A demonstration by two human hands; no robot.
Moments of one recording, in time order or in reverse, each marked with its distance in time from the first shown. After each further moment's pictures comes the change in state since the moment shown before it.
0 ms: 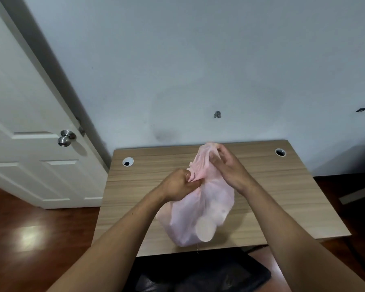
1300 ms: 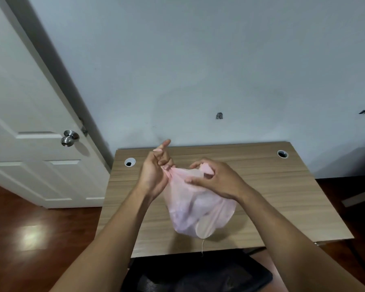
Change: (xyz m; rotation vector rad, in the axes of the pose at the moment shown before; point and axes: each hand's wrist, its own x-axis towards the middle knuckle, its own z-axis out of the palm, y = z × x) left_hand -0.003 -0.004 -0.044 -1.562 0.304 -0.086; right_hand -0.016 -0.021 0.023 -0.437 -0.151 0.057
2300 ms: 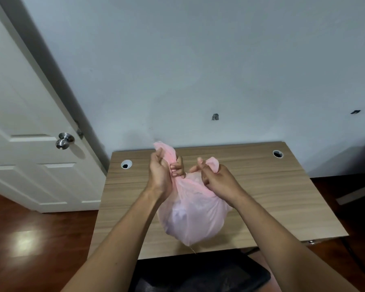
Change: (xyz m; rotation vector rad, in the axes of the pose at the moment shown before) left_hand -0.006 -0.021 0.025 0.149 -0.026 -0.013; right_hand -0.003 0.000 0.017 0.367 0.163 0.143
